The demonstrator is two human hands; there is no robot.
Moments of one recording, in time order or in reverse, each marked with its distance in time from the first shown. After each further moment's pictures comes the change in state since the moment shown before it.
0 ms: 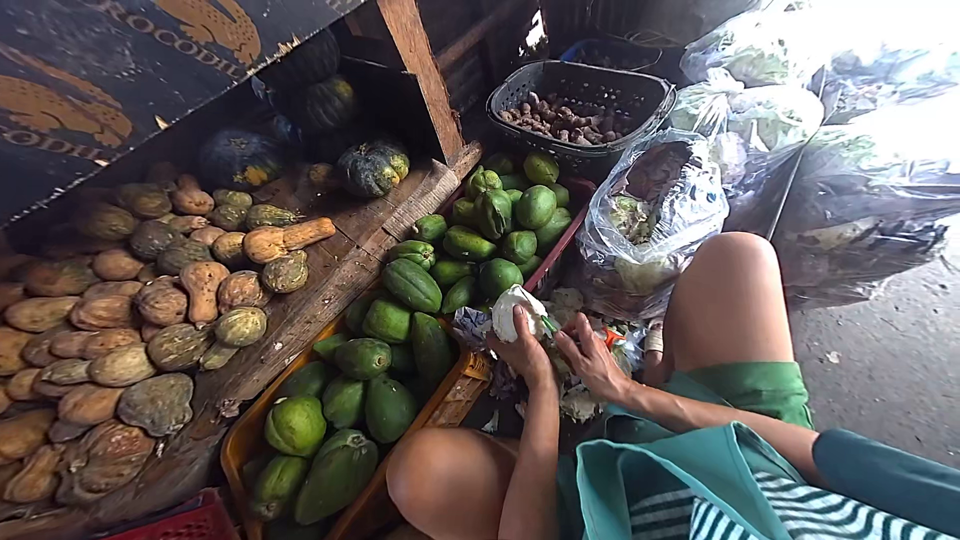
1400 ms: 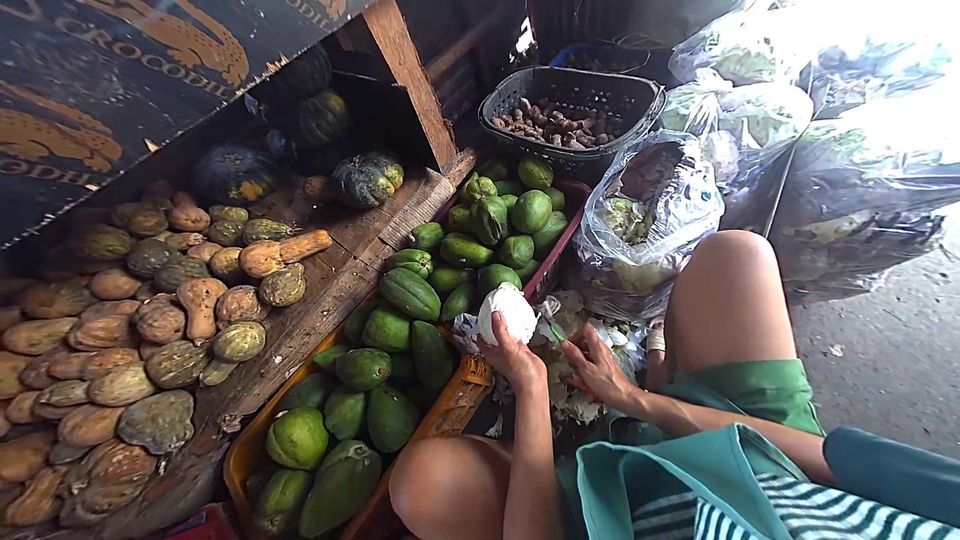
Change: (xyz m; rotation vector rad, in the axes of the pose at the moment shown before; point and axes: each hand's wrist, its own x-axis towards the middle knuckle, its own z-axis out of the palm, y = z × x) left_hand 0.007 0.030 0.003 -0.255 -0.052 -0.079; right_hand 0.001 0.035 0.001 0.052 0.050 0.130
